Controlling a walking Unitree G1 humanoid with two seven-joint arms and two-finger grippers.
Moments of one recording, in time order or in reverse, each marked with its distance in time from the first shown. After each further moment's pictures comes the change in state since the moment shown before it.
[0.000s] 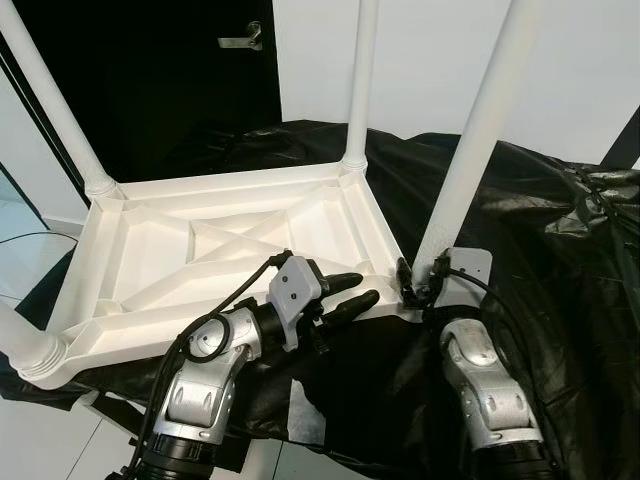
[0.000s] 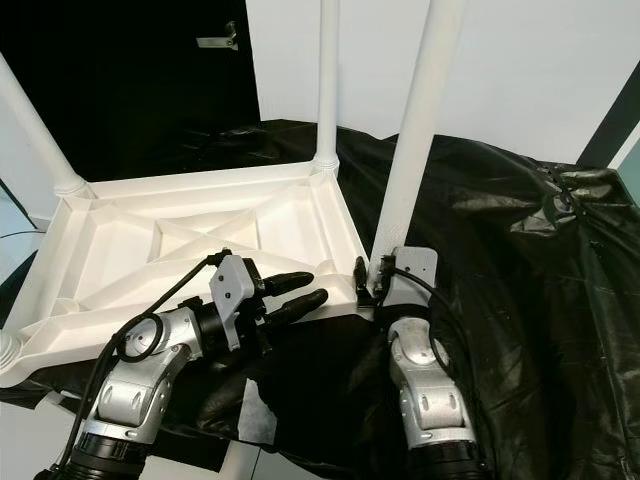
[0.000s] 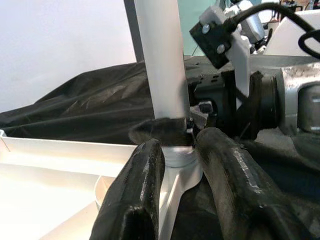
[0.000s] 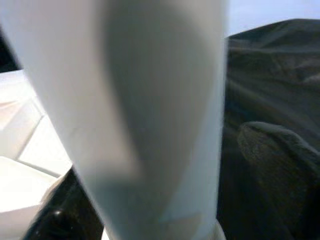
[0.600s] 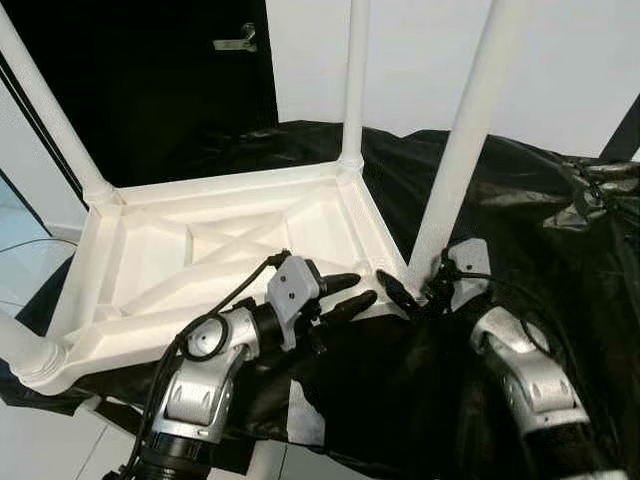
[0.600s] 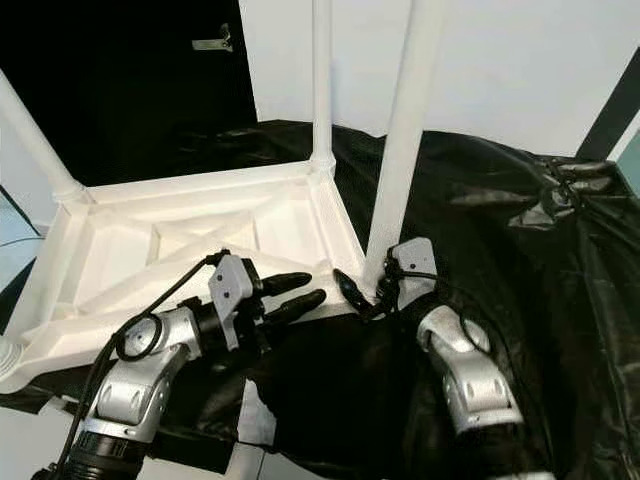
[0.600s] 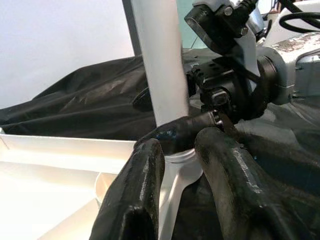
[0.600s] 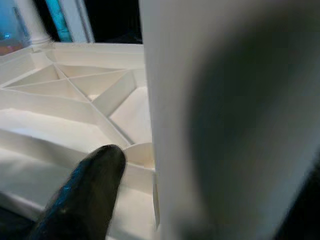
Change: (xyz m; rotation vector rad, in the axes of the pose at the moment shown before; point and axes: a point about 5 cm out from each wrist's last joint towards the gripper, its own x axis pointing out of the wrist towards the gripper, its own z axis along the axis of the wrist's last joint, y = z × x) left arm 0.000 0.004 -0.003 -0.002 0.007 -0.002; right arm 0.013 -0.017 0.004 -0.145 -0.014 0.522
